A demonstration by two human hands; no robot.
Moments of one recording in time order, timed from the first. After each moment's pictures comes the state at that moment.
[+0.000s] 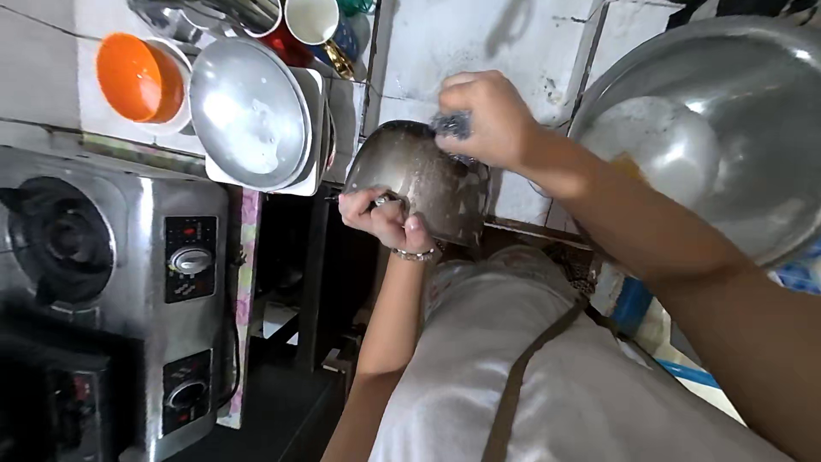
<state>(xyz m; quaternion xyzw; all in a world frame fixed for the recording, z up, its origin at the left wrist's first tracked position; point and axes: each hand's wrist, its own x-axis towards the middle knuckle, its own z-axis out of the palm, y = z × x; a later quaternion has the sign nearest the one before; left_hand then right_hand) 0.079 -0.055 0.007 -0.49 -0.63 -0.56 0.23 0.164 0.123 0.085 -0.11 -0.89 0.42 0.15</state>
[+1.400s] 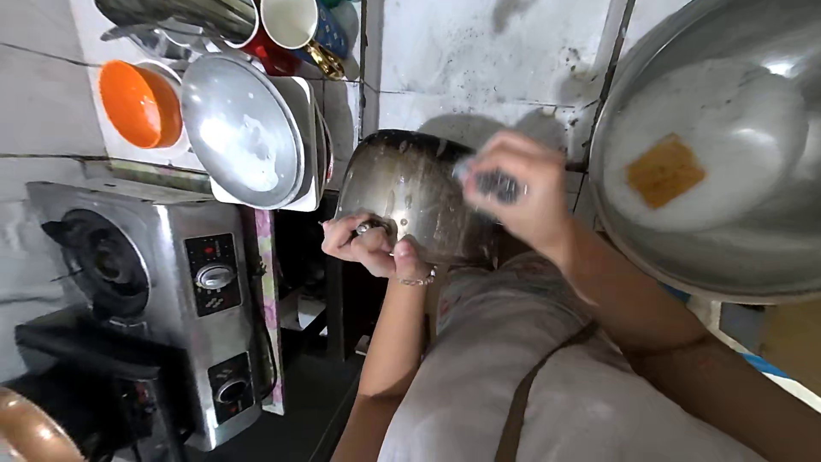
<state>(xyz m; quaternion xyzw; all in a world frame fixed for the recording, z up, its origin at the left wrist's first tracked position) 0.068 -0.060 0.008 -0.47 -0.66 -0.56 0.20 0.205 0.068 0.037 -0.22 -0.76 0.46 0.39</state>
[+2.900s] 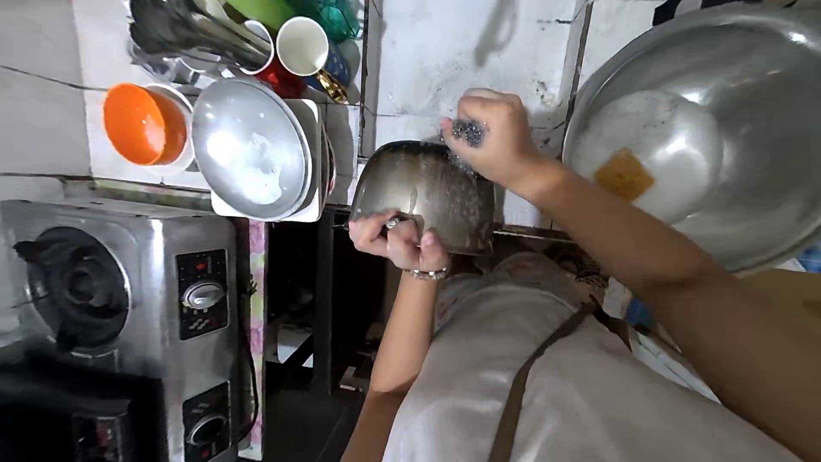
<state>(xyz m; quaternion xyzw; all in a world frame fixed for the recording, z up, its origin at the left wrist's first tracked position) 0.082 -0.048 0.004 -0.46 -0.65 -0.57 0.22 0.167 0.113 0.051 -0.22 -0.85 0.35 0.33</state>
